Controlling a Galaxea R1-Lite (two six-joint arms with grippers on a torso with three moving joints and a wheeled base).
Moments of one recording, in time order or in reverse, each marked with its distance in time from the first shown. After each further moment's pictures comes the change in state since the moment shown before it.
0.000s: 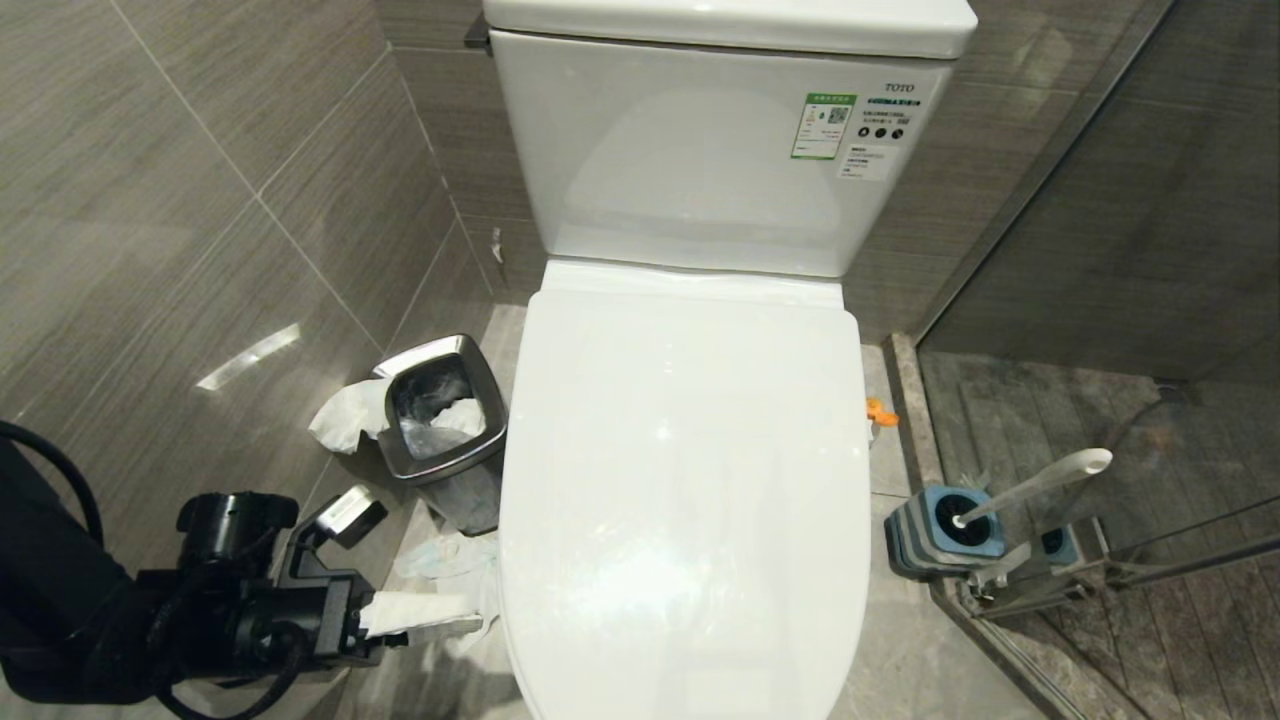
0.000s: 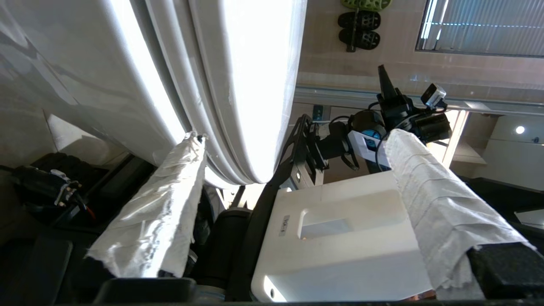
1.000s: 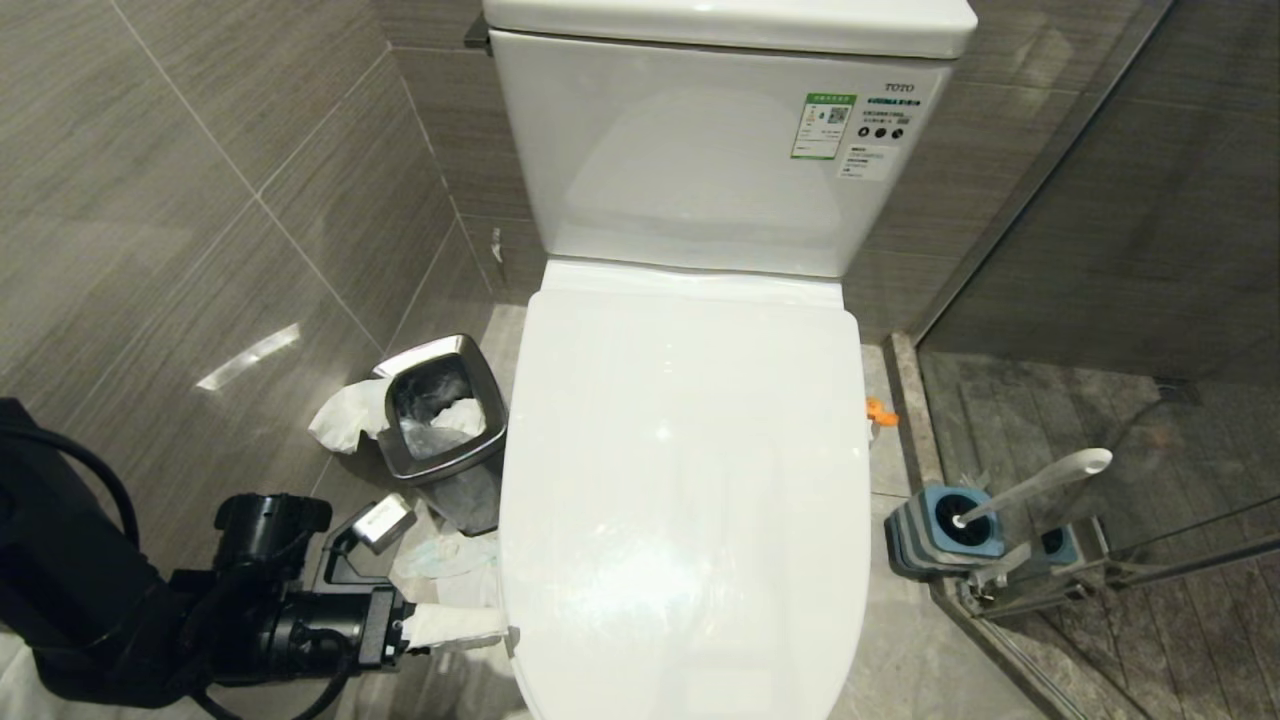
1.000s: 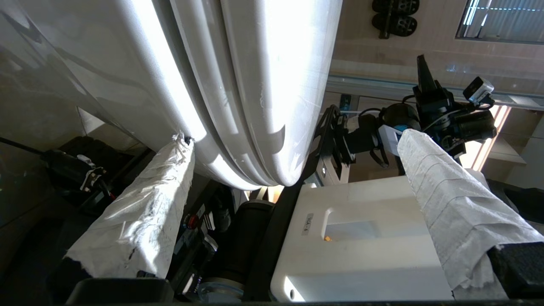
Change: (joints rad) left arm -0.087 0.014 -0.003 -0.005 0.129 0.002; right arm 0.000 0.000 0.000 0.000 0.000 0.000
